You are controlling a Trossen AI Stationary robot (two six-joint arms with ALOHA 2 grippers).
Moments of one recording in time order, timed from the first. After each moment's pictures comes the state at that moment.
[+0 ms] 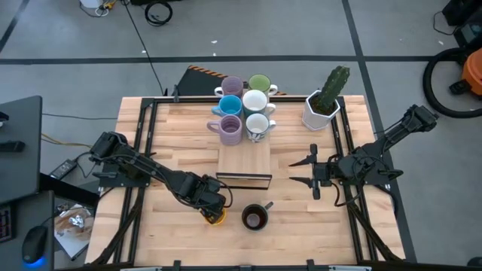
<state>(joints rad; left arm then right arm) -0.44 1.72 1.30 -0.94 -0.01 -1.20 0.54 0.77 0.40 0.13 0.57 -0.25</state>
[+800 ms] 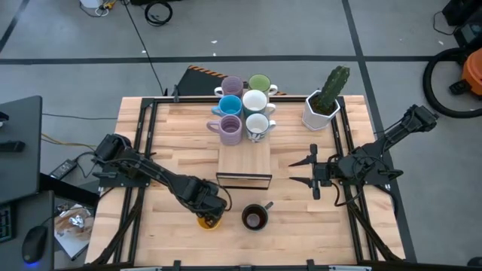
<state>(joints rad) -0.46 1.76 1.31 -0.96 0.09 -1.26 0.54 0.77 0.40 0.13 0.57 -0.24</state>
